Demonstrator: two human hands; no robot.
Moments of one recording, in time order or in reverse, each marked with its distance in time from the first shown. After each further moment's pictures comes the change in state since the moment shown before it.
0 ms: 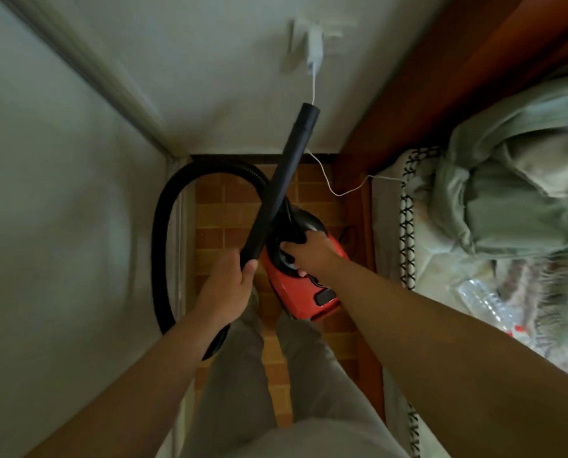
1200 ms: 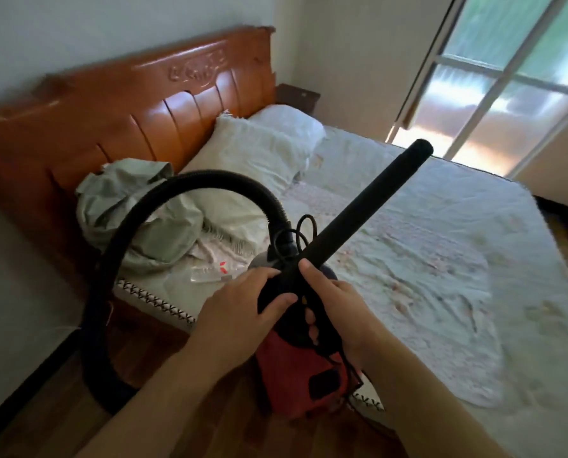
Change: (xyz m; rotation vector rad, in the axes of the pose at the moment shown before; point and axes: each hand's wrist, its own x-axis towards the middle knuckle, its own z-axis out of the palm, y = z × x) left_hand -0.474 0.267 0.084 0.296 -0.464 1.352; right_hand -0.632 0.285 0.036 1.205 0.931 -0.180
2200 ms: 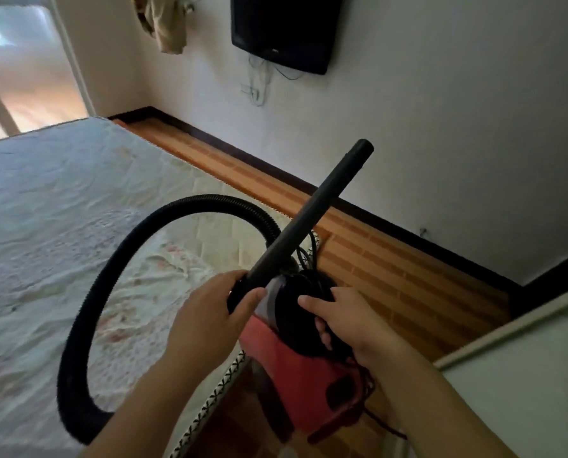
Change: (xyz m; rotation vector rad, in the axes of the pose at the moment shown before) left_hand 0.046 0.328 0.329 -0.239 -0.833 0.845; right_hand -0.231 0.155 -0.312 0.500 1.202 0.220
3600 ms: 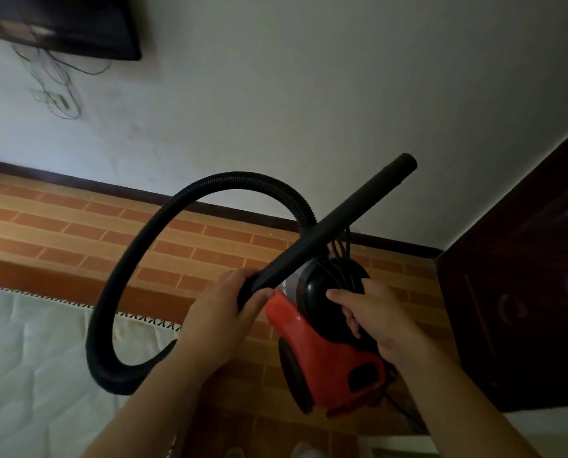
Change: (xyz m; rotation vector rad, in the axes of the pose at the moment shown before) left_hand 0.507 0.203 0.390 -0.059 -0.449 0.320; right_hand 0.364 -0.045 -0.478 0.203 0.485 0.113
